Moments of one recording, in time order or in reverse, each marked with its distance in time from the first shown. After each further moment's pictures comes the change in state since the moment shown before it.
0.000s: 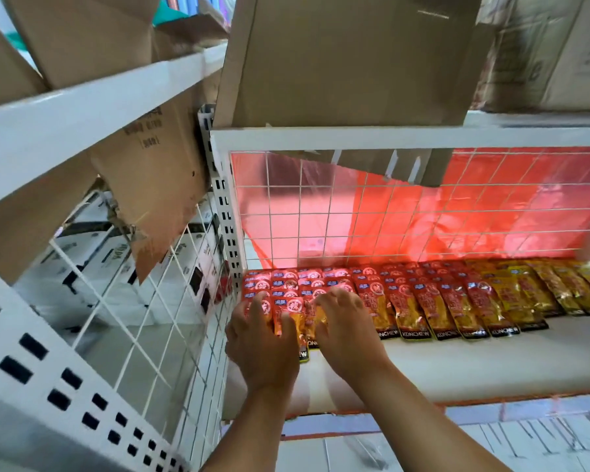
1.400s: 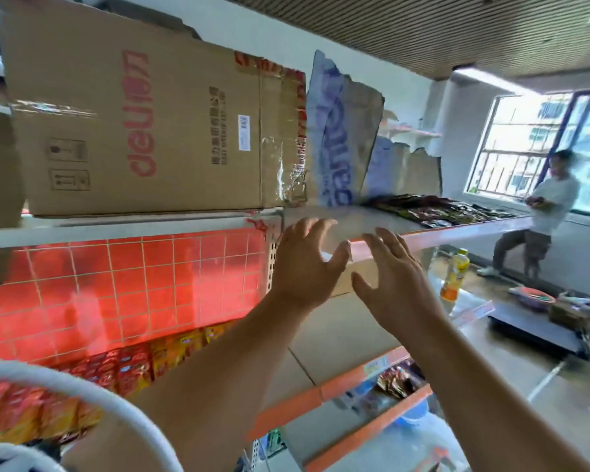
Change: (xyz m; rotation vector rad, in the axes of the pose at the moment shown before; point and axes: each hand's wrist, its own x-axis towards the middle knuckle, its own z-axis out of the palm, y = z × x) left_hand -0.292 0.638 0.152 -0.500 -0.309 0.971; right_hand -0.230 0.453 -0.502 -0.307 0.646 0.208
